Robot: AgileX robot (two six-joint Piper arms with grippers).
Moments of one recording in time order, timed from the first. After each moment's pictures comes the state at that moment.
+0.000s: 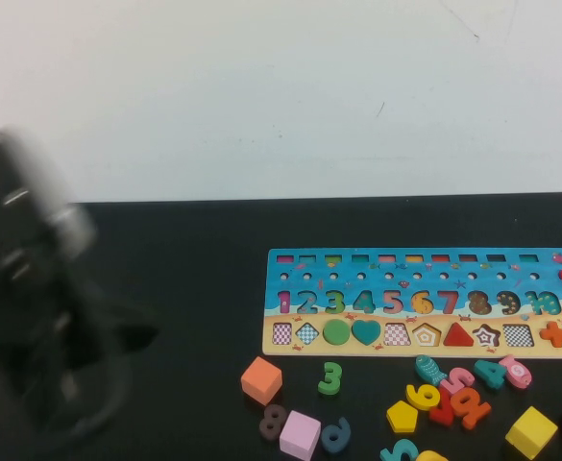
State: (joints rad) right arm -0.06 -0.01 0.02 0.40 0.45 -0.25; left arm -0.17 1.01 -0.98 -0.71 1.07 0.98
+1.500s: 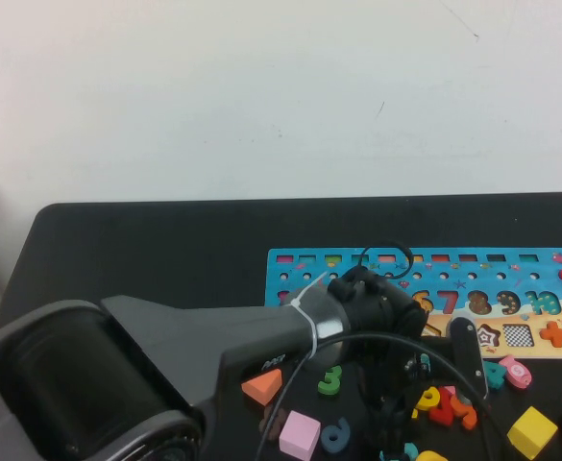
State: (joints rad) right arm -0.06 -0.01 0.02 0.40 0.45 -0.25; left arm -0.86 2.26 -1.61 -0.06 0.69 0.73
